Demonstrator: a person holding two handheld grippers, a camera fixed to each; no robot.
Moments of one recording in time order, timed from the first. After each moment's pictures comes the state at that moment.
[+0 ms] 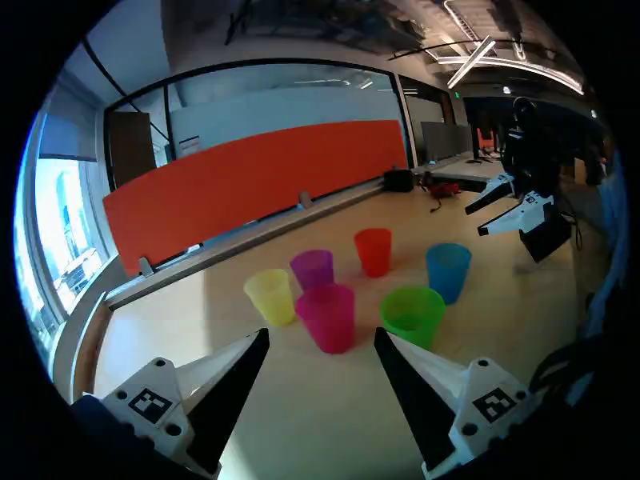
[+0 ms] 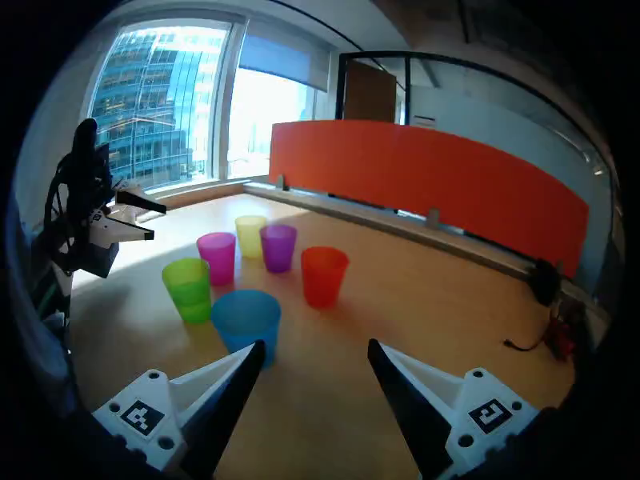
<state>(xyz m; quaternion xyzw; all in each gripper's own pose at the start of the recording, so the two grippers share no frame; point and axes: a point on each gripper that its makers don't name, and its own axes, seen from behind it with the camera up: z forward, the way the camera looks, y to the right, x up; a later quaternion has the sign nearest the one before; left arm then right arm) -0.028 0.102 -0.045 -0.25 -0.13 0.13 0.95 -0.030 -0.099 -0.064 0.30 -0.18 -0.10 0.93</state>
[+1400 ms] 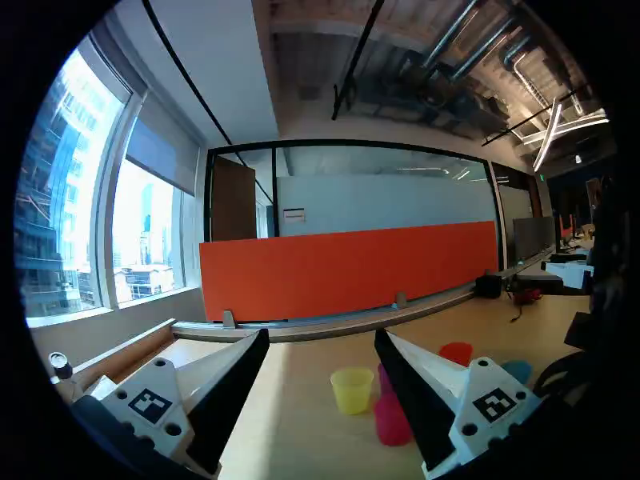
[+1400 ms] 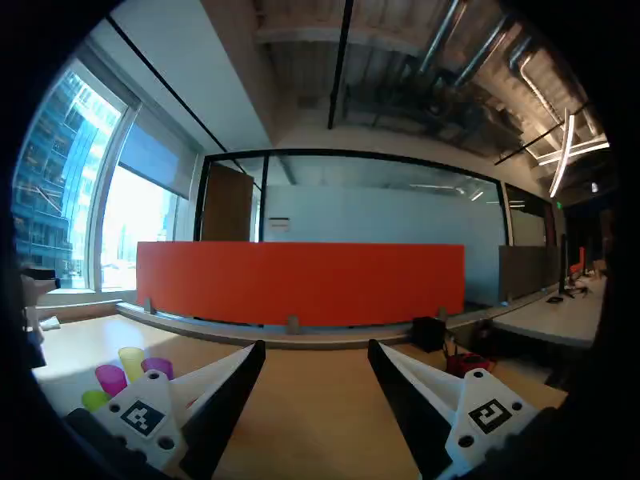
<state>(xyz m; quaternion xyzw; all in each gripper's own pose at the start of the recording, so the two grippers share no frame) 0.084 0.041 -0.011 -0.05 0.06 0.02 1.00 0.098 -0.022 -0.010 0.00 0.05 -0.01 1.00</state>
